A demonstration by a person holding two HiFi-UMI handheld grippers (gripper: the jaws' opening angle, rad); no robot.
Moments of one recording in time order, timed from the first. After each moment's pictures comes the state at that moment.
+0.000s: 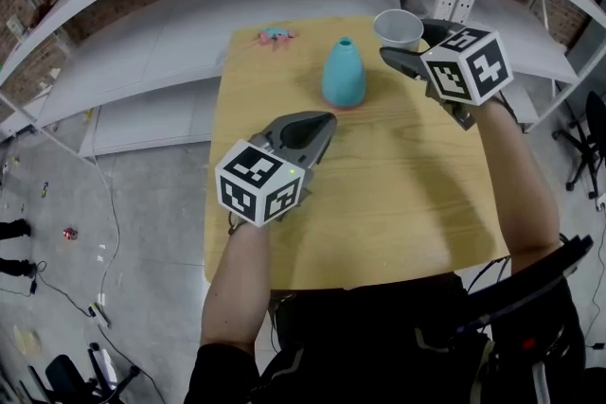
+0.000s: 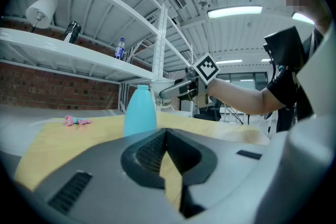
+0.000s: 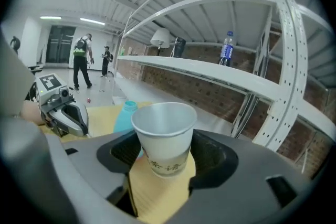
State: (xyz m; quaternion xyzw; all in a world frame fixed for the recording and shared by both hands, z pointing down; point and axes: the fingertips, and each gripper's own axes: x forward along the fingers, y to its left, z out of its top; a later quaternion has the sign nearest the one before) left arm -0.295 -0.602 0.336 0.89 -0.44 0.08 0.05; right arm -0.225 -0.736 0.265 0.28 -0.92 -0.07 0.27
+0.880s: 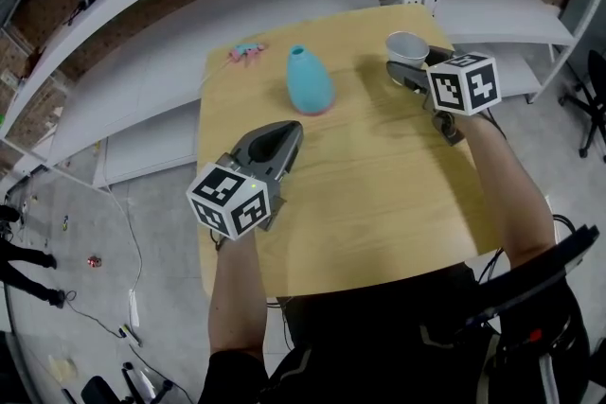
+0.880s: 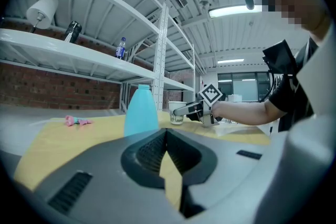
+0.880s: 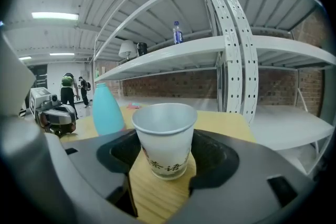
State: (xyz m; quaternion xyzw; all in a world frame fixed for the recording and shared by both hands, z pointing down) left arm -0.297 -0.607 0.336 0.89 -0.45 0.08 0.05; right arm -0.130 -0.771 0.338 0.36 -0.92 0.08 0.16
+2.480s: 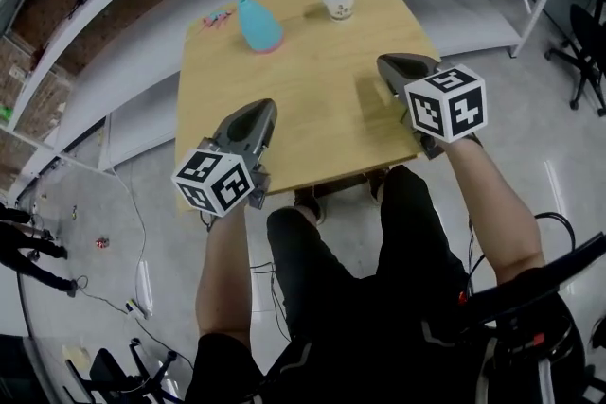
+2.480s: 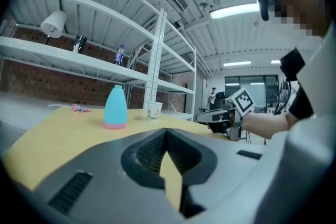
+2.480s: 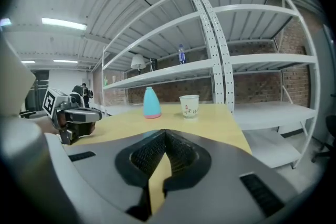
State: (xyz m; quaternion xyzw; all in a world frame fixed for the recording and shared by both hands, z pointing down) left arm -0.223 -0.490 0.335 0.87 -0.49 0.06 0.07; right arm -0.042 -0.574 0.340 0.37 -0.92 0.08 0.11
